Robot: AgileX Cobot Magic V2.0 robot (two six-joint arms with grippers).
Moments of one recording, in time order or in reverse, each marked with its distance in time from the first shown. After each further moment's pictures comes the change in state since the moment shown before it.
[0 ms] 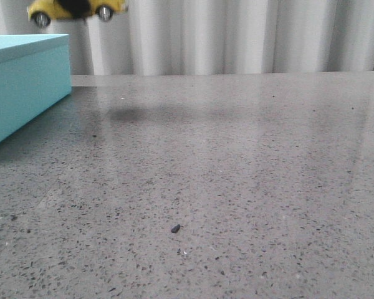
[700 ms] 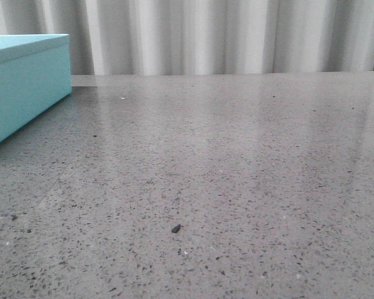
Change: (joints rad) left arm 0.394 -0.034 -0.117 0.042 0.102 -0.382; right arm 0.000 0.000 0.000 0.000 0.004 0.000
